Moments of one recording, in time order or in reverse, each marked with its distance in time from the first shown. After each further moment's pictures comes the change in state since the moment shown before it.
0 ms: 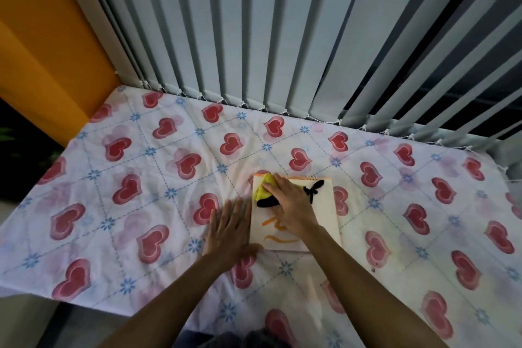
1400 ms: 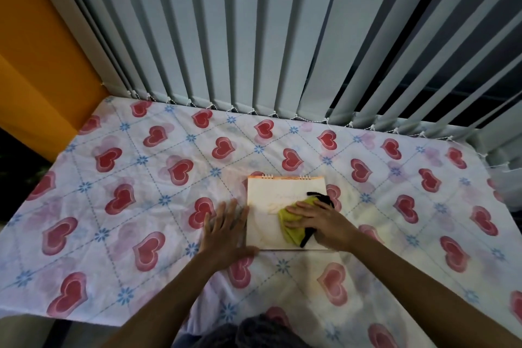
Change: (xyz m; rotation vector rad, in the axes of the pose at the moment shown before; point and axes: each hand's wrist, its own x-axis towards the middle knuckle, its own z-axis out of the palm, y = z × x) left_hand 0.005 -0.009 0.000 -0.036 -0.048 0.025; right_hand -0.068 0.068 -0.030 -0.061 -0.255 -0.210
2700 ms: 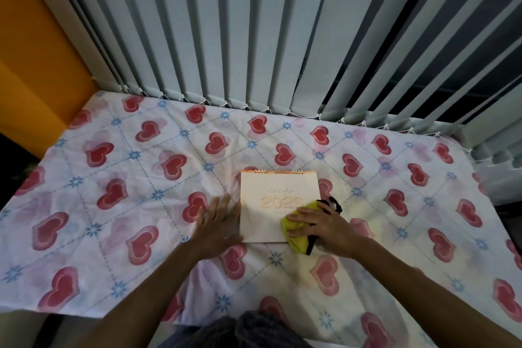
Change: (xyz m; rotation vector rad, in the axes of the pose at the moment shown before) left_hand 0.000 -0.008 -0.013 0.022 -0.071 0.100; right_hand -0.032 -0.008 0.002 -0.061 0.053 -0.079
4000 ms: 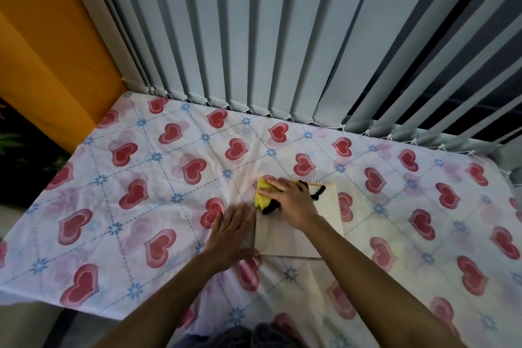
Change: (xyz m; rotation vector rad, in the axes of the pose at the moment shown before) left_hand -0.003 -0.003 0.006 -0.056 0.067 -0.029; right_hand 0.142 -0.036 -0.014 -0.017 0.007 0.258
